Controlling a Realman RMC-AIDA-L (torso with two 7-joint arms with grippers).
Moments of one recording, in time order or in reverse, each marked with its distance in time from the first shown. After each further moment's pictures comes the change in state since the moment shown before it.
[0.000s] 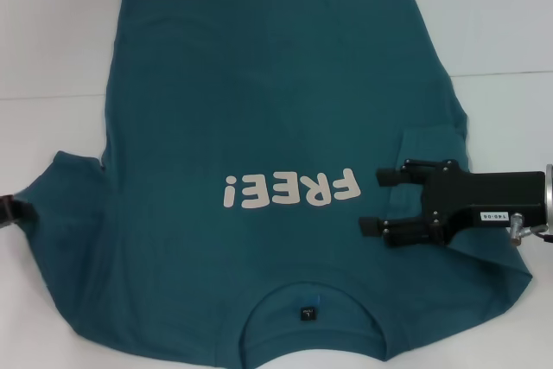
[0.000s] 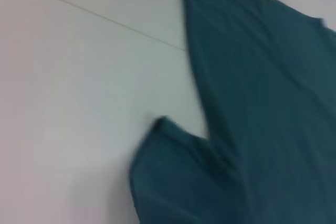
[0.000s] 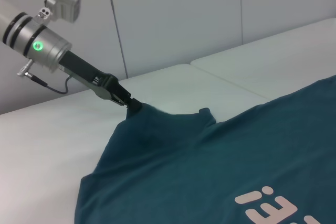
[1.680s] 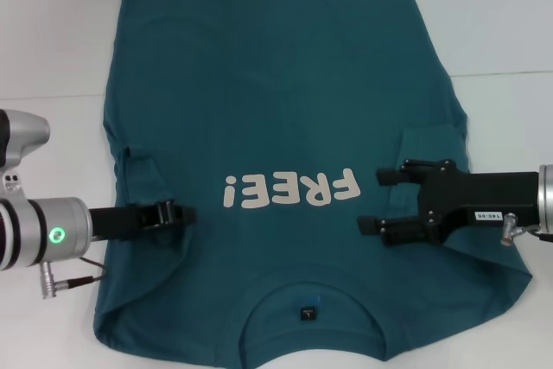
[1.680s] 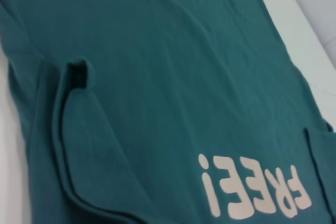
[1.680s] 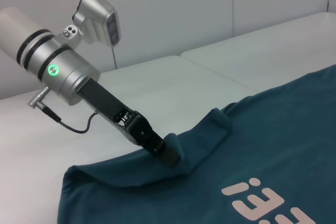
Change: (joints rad) left arm -0.172 -0.049 0.177 -0.348 -0.188 -0.119 0.090; right arm 0.000 0.000 -0.026 0.014 0.000 0.057 -0.016
